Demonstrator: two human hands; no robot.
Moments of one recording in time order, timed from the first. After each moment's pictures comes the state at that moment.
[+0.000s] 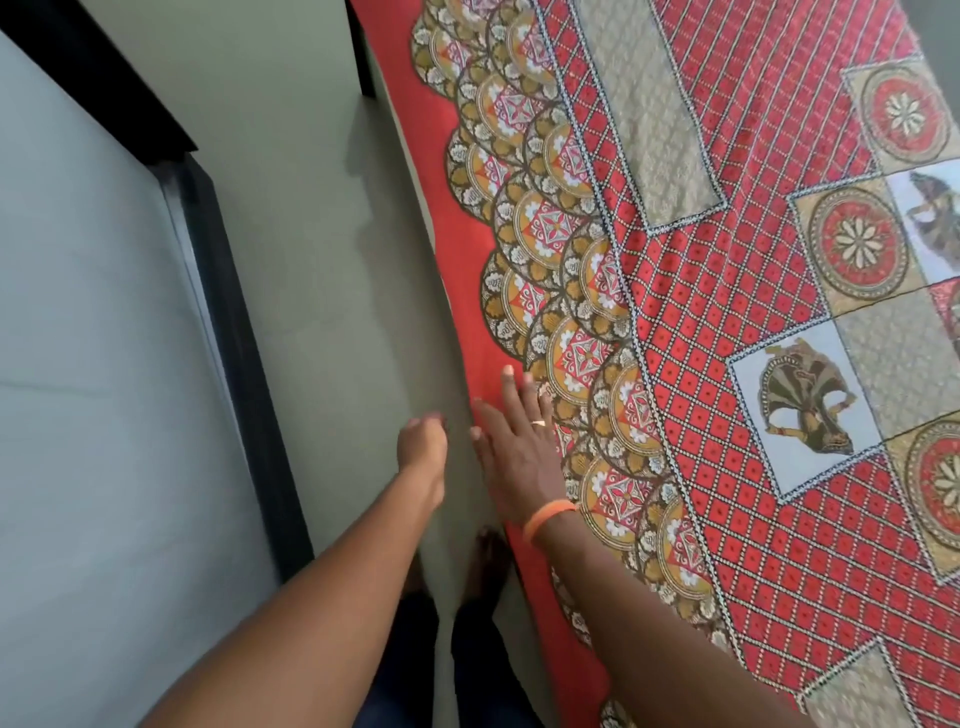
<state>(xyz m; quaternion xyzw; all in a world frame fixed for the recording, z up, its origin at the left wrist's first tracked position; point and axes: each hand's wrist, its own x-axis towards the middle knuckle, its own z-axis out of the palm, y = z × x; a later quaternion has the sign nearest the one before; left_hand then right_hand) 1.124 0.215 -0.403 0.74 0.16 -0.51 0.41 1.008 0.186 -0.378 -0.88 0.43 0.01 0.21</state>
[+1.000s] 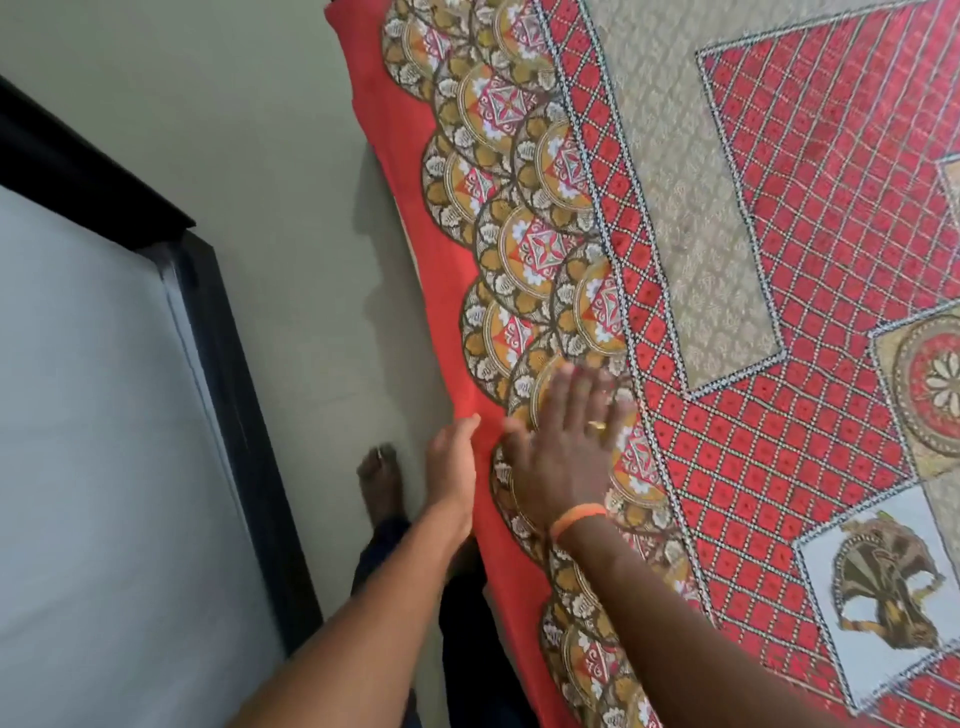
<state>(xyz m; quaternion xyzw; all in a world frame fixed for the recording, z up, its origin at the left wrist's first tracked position) 1.220 0.042 -0.415 0.71 0.12 -0.53 0.45 1.118 -0.010 -0.390 -0.81 0.56 0.08 0.12</state>
